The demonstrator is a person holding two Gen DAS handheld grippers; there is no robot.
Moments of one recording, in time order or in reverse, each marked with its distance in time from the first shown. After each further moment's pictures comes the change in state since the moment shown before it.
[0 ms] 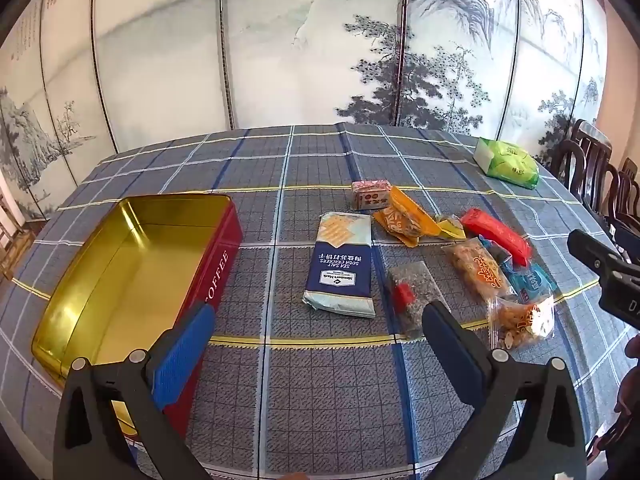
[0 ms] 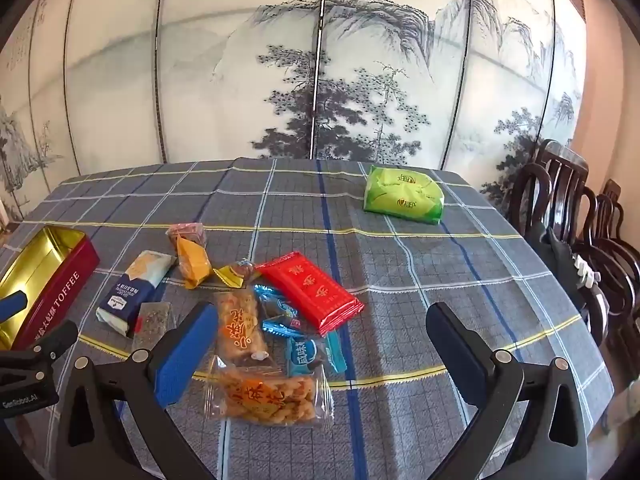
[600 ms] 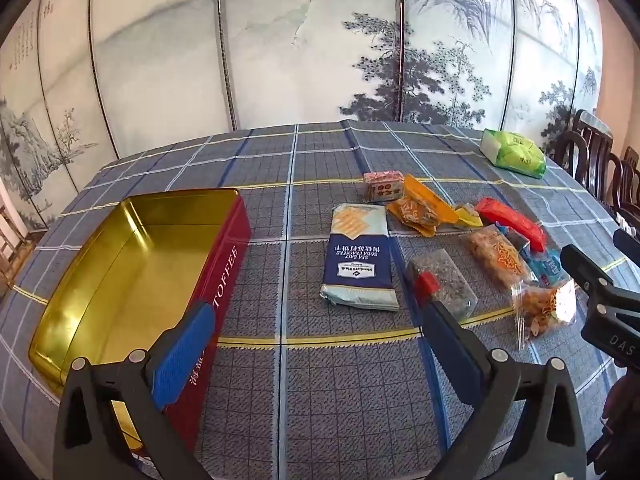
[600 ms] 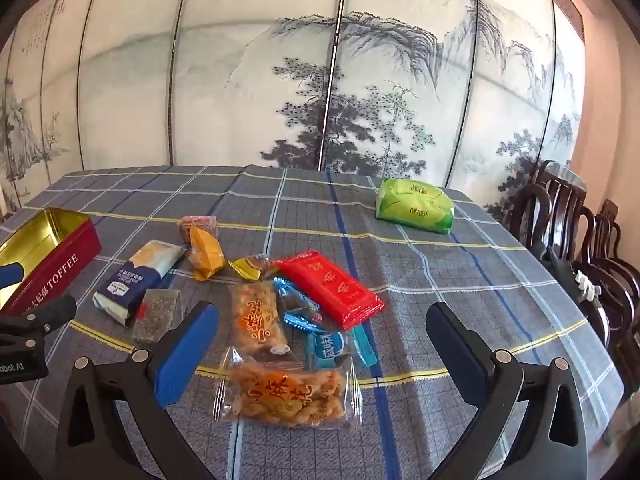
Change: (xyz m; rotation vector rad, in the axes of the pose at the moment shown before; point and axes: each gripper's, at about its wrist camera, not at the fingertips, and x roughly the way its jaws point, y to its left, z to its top) left arm 0.009 0.006 -0.014 0.058 -0.038 0.046; right arm 0.011 0.028 -0.038 -0.028 -0.060 -0.004
